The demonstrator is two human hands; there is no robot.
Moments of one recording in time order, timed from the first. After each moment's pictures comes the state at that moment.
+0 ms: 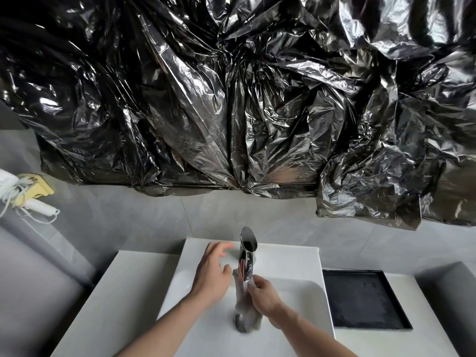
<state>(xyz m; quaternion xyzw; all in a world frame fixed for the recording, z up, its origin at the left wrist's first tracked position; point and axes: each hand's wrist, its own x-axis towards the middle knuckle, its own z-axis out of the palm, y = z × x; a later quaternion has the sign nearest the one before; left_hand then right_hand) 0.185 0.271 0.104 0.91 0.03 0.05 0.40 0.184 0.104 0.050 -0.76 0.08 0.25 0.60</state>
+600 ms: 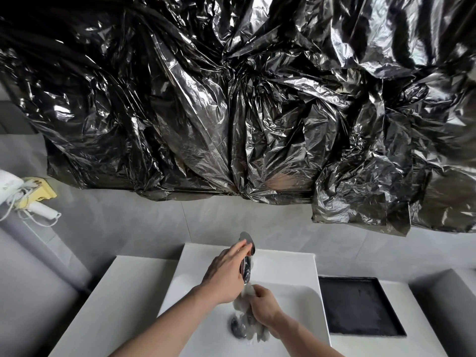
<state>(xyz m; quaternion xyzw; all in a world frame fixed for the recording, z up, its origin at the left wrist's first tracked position) 0.186 0.242 0.145 0.97 -0.11 -0.05 0.23 0.165 0.096 0.067 -0.75 0.07 0.26 0.60</state>
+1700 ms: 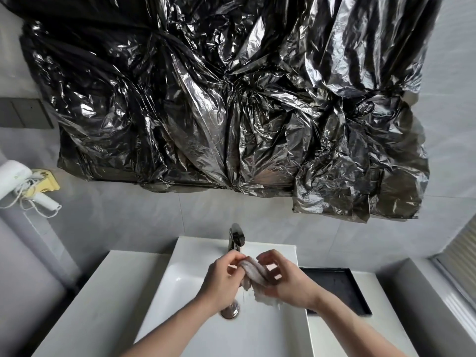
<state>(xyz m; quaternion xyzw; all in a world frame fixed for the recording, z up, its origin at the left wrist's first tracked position) 0.080 0.215 0.175 0.82 -0.01 0.00 0.58 0.096 0.010 0.194 -0.84 -0.14 0.16 0.50</state>
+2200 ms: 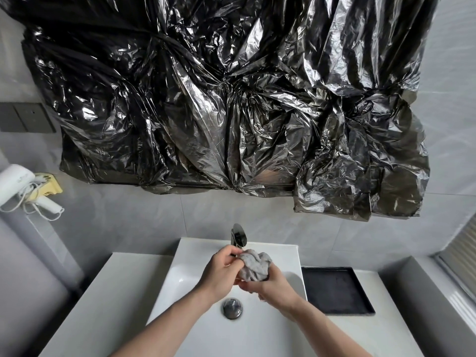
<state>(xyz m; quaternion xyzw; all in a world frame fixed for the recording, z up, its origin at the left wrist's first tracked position) 0.082 0.222 0.200 0.76 0.05 -0.07 0.65 0.086 0.056 0.176 -0.72 -0.06 0.20 0.66</state>
